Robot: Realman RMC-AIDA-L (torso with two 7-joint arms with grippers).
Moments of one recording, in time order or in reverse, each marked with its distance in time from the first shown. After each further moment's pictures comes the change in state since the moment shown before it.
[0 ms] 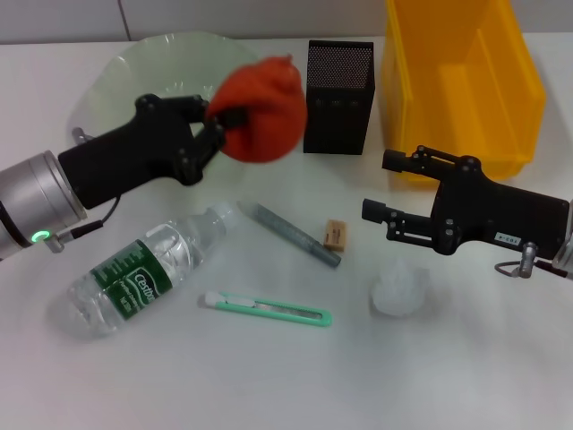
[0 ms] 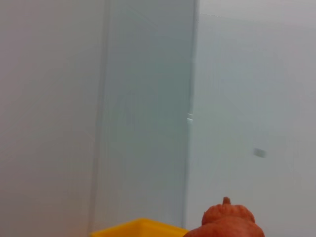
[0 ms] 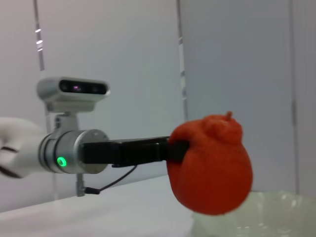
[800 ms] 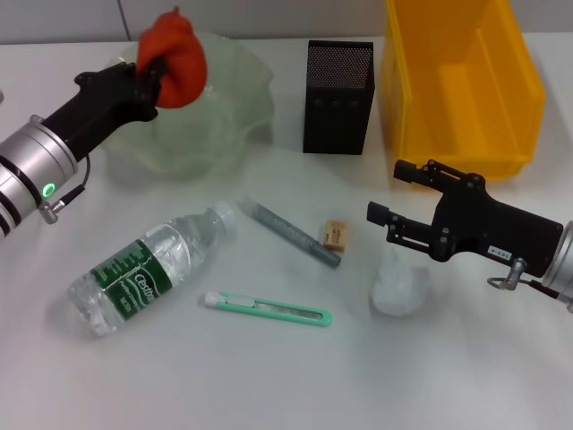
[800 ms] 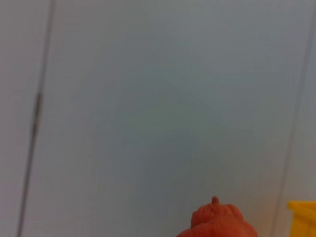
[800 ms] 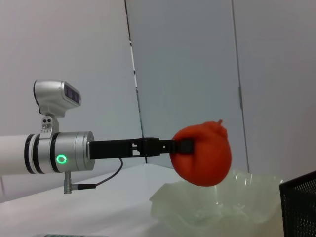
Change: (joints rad) left arm -0.062 -0.008 0.000 -0.148 -0.338 -0.467 0.104; right arm -0.016 0.002 0.013 0.121 0.056 0.099 -0.093
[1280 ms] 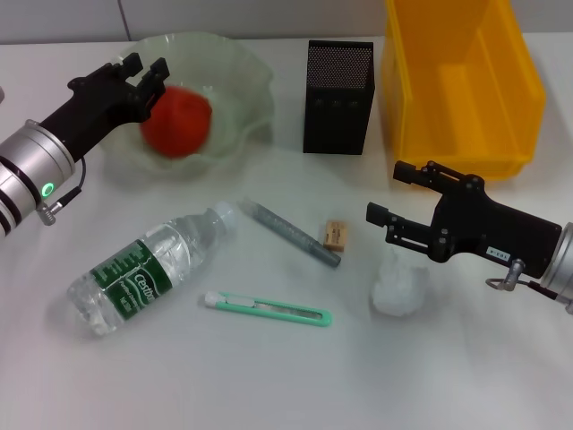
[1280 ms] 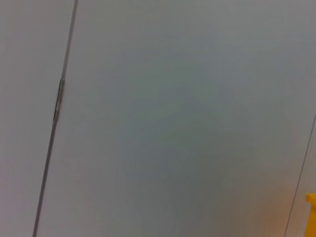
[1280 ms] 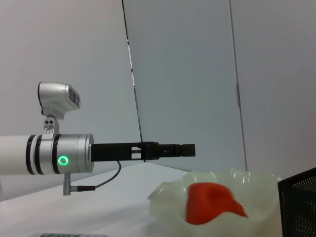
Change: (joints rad) left arm -0.005 0.000 0.003 -0.009 -0.023 -0.052 0.002; right arm 0.000 0.001 -0.001 0.006 0.003 0.006 -0.007
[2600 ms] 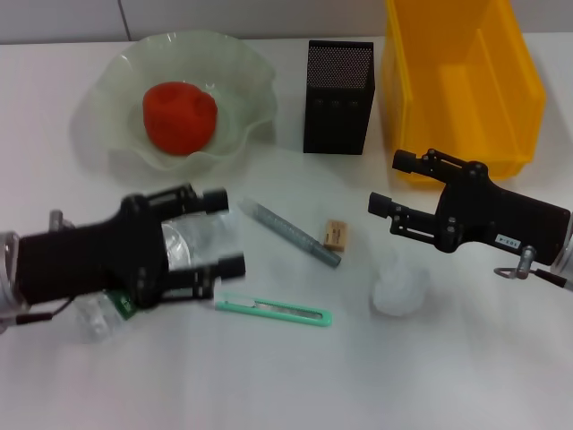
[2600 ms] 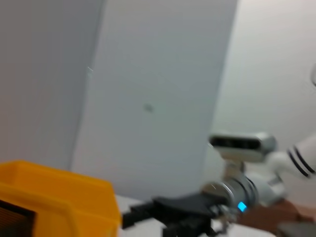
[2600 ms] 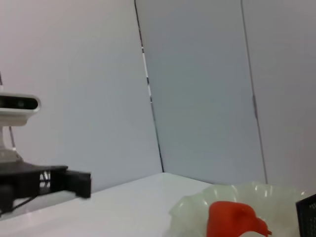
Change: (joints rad) left arm 0.201 0.117 0.349 0.256 0.308 0.724 -0.233; right arm 0.009 -0.011 -0.014 -0.074 -0.024 -0.069 0.113
